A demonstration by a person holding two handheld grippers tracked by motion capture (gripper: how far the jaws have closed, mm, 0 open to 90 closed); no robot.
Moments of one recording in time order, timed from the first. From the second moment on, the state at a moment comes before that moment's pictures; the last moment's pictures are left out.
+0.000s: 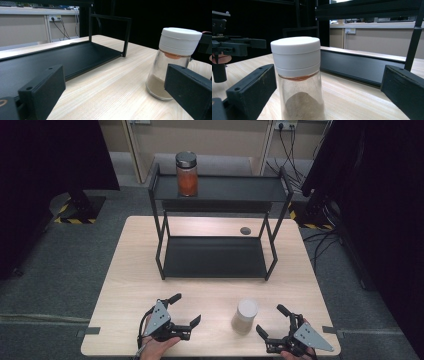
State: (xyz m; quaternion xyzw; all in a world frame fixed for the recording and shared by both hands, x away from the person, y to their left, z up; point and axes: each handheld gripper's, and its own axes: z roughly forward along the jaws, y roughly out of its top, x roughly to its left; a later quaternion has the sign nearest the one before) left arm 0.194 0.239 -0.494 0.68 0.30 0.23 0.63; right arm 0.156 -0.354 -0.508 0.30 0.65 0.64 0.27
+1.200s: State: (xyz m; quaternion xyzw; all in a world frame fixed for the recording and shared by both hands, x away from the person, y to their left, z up) left arm 0.191 0.238 -0.498 0.69 0.29 0.23 0.63; right arm 0.164 -0.335 -0.505 0.28 0.68 0.64 0.24
